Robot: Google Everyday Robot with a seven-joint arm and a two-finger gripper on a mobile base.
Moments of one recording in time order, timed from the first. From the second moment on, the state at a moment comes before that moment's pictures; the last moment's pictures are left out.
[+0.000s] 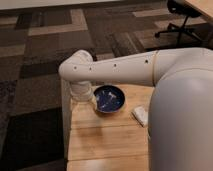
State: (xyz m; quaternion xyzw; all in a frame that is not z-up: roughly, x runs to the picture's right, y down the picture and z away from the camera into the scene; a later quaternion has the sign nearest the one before) arm -0.108 0.100 0.703 -0.26 0.23 0.64 0.68
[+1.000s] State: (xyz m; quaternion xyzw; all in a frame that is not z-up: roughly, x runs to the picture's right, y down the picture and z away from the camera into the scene) arm -0.086 0.096 0.705 -0.25 0.23 0.64 0.69
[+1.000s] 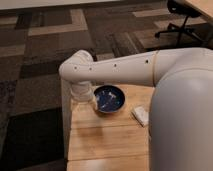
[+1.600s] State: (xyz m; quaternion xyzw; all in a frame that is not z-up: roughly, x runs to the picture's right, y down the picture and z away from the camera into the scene) arm -0.017 0.104 0.702 -0.23 0.21 0.55 0.77
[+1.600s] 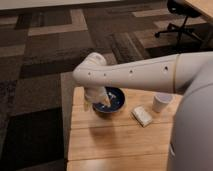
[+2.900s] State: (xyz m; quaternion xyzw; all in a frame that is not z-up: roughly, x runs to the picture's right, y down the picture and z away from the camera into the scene) arm 0.058 0.101 0.693 -0.23 0.21 0.44 0.84
